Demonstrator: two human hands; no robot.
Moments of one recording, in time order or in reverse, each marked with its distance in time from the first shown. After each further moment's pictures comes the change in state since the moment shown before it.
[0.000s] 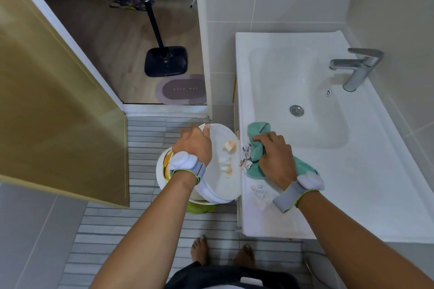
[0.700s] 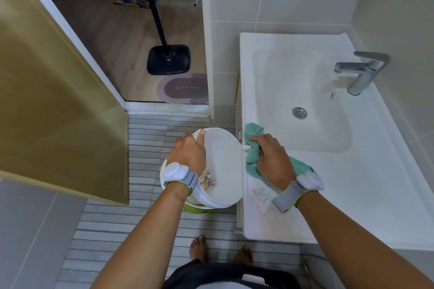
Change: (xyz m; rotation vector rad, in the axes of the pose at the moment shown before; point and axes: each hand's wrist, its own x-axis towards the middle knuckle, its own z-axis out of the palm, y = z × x) left_hand -0.002 -0.027 0.013 -0.039 0.054 -0.050; right_hand 0.008 -0.001 0.009 0.145 -0.099 -0.058
